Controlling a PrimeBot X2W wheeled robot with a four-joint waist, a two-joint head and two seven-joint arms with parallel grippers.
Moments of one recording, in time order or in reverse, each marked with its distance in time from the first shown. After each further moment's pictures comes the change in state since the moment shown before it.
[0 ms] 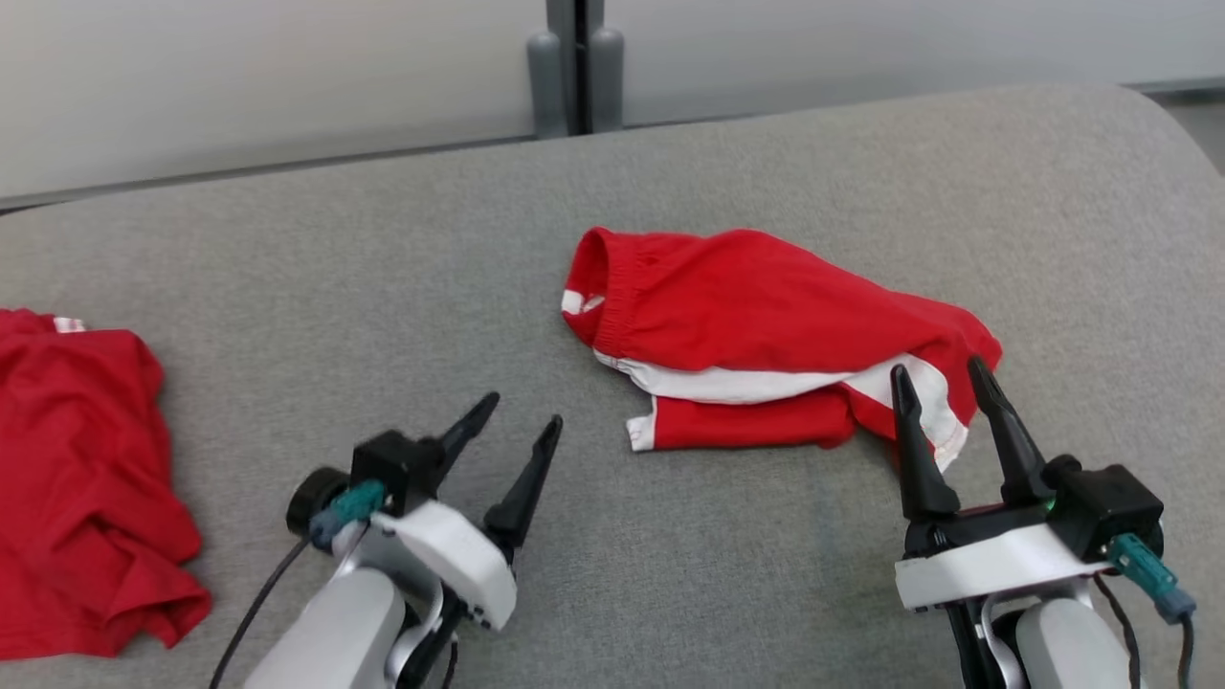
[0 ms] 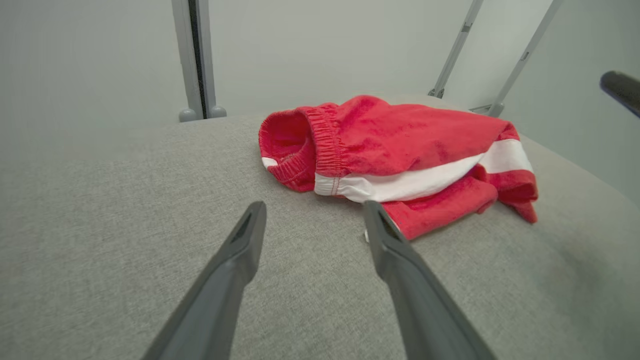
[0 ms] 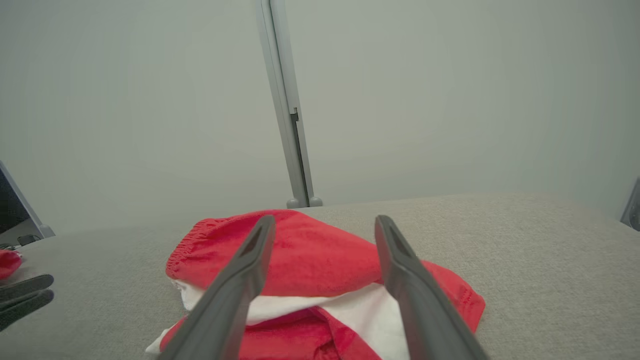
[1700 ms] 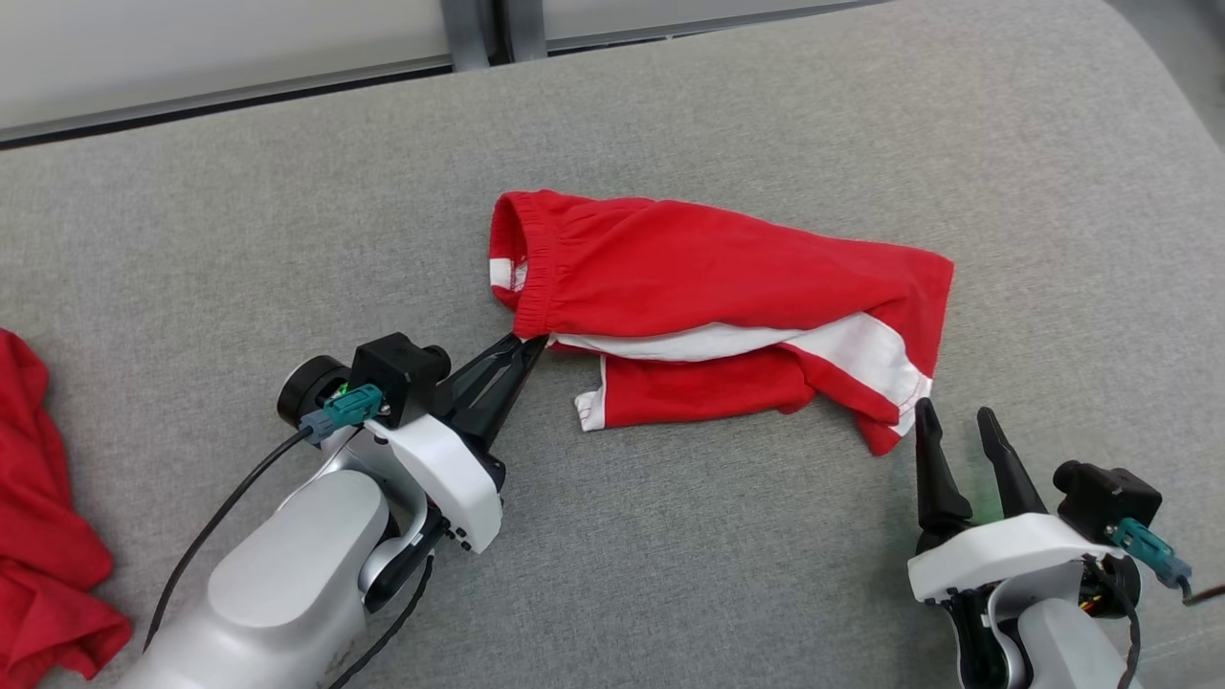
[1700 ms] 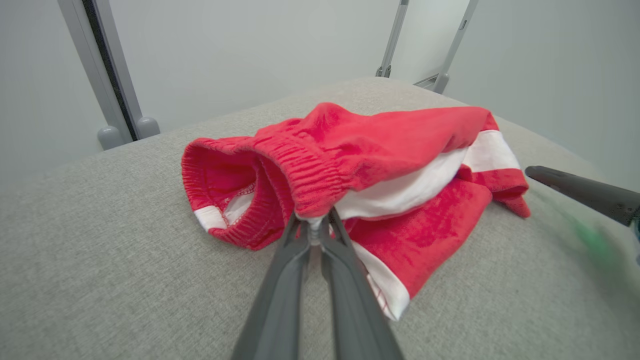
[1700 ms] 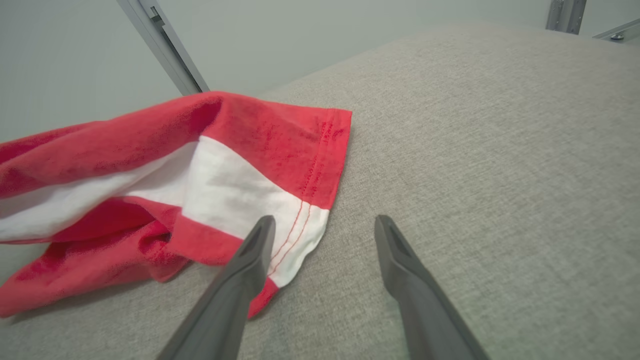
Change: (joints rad) left arm -0.301 0.136 -0.337 0.063 -0.218 0.000 -0.035; right arm -0.104 0.000 -0.034 0.321 0.229 0.000 0.000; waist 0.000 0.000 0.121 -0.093
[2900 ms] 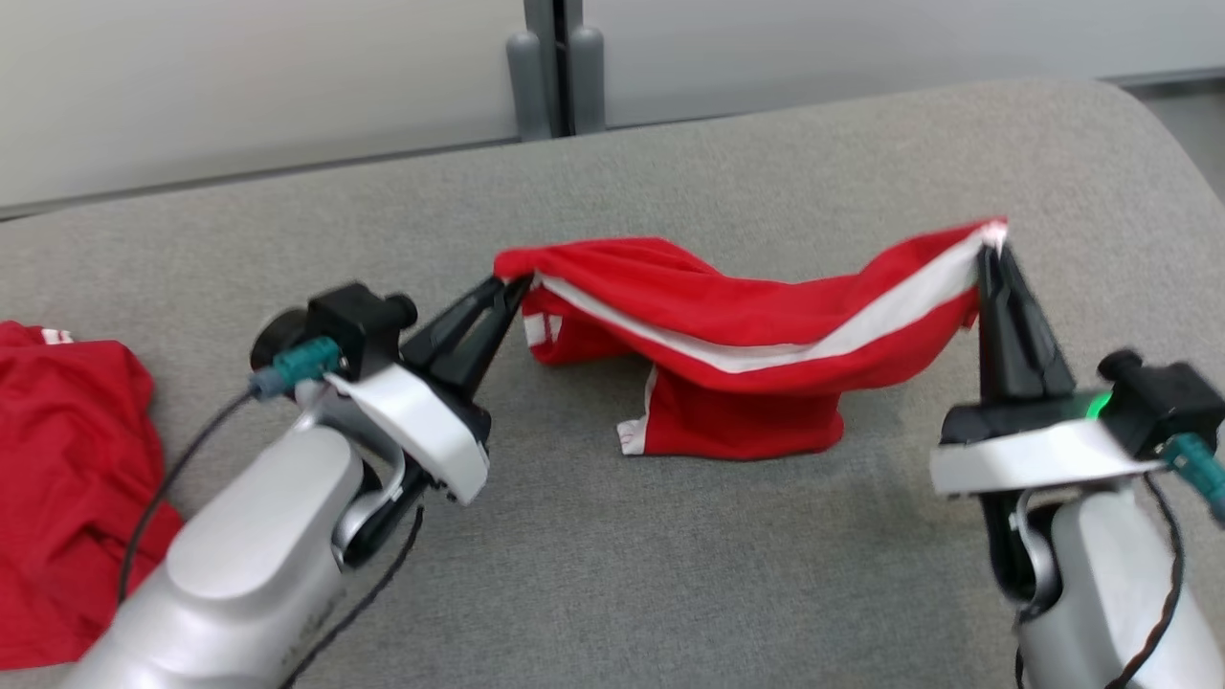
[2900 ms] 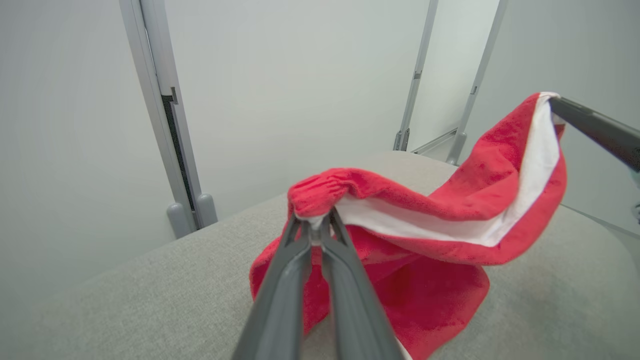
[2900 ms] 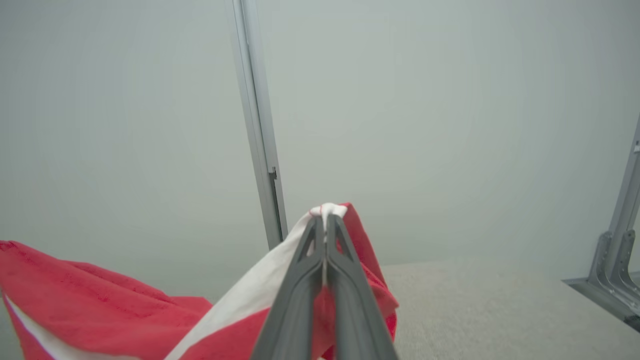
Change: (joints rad) left arm -0.009 0.022 0.080 -0.089 -0.014 0.000 0.017; right arm -0.063 -0.001 -0.041 -0.278 -0.240 0.000 0.000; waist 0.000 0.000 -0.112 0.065
